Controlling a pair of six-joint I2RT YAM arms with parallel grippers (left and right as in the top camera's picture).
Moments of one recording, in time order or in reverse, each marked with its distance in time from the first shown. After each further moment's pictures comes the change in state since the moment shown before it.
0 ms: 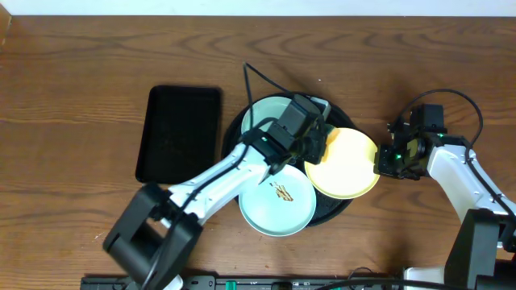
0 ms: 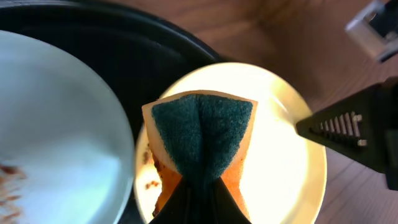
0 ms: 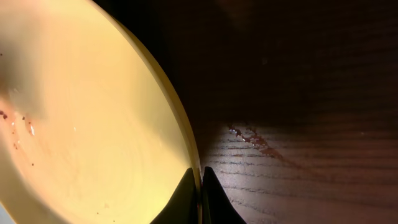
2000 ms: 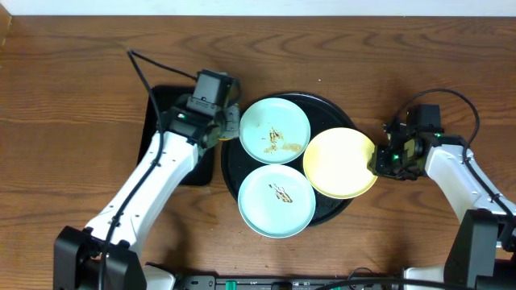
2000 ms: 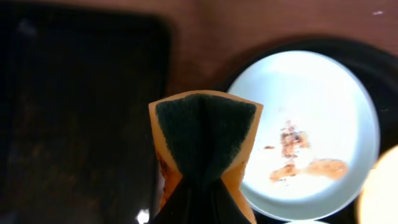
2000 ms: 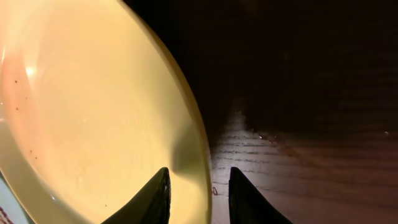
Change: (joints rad) left arm 0.389 -0.246 0.010 -0.463 -0.299 0.026; right arm 0.018 0.000 0.000 -0.006 -0.019 -0.001
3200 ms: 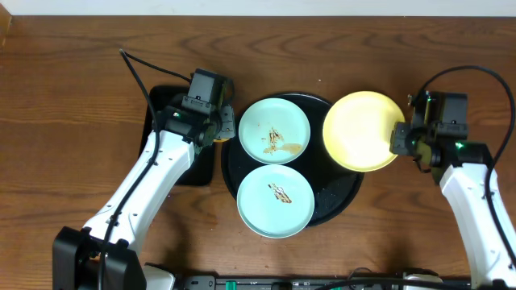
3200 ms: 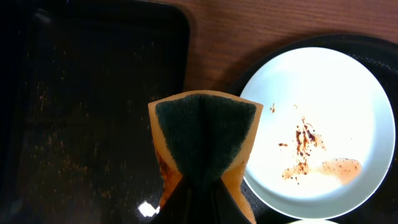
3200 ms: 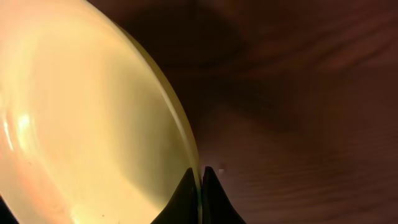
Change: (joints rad) left arm 0.025 0.000 0.000 -0.024 0.000 0.000; right arm 0.032 -0.256 0.078 0.072 0.281 -0.039
